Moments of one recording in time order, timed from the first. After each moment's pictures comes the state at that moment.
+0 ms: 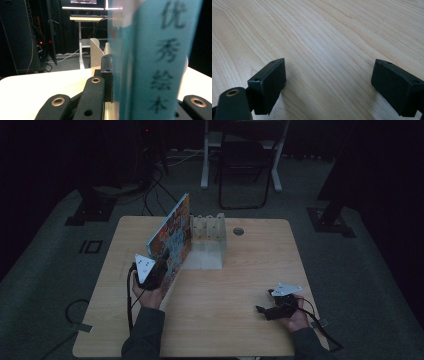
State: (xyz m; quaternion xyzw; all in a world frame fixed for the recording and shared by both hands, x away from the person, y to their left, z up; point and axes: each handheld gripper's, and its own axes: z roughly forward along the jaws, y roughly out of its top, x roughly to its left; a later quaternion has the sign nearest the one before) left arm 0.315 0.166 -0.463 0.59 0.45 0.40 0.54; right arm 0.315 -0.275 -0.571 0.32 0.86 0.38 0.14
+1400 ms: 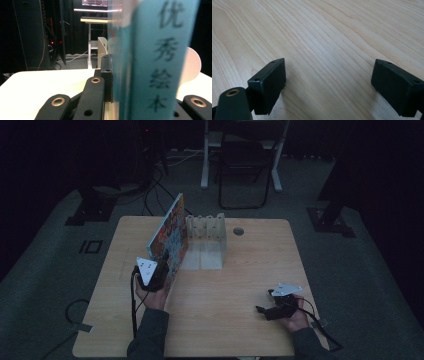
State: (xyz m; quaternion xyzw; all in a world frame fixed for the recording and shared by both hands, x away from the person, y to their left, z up) left arm 0.315 0.158 -0.472 0.56 0.47 0.42 0.54; right arm 0.315 -0.275 -0.571 0.32 0.86 0.38 0.14
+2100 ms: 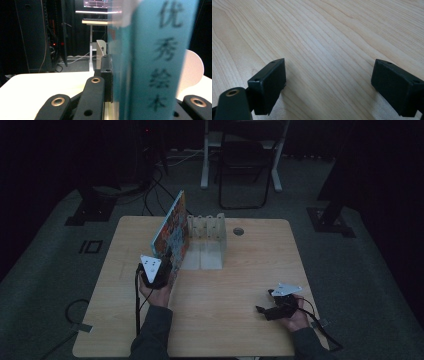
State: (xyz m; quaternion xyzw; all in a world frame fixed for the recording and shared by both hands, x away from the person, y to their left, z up) left arm 0.322 0.148 -0.471 0.56 0.47 0.43 0.53; right arm 0.315 -0.275 -0.571 0.32 0.86 0.38 0.14
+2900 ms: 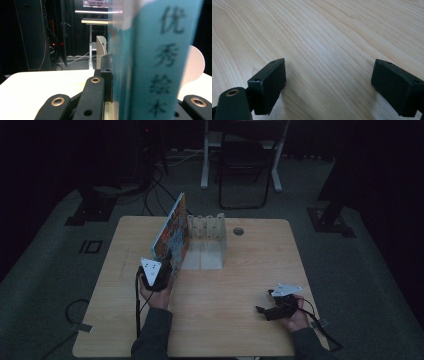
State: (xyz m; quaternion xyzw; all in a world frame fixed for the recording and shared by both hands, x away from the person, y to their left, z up) left arm 0.319 0.150 -0.482 0.56 0.47 0.43 0.53; right arm 0.314 -0.275 -0.571 0.32 0.86 0.38 0.14
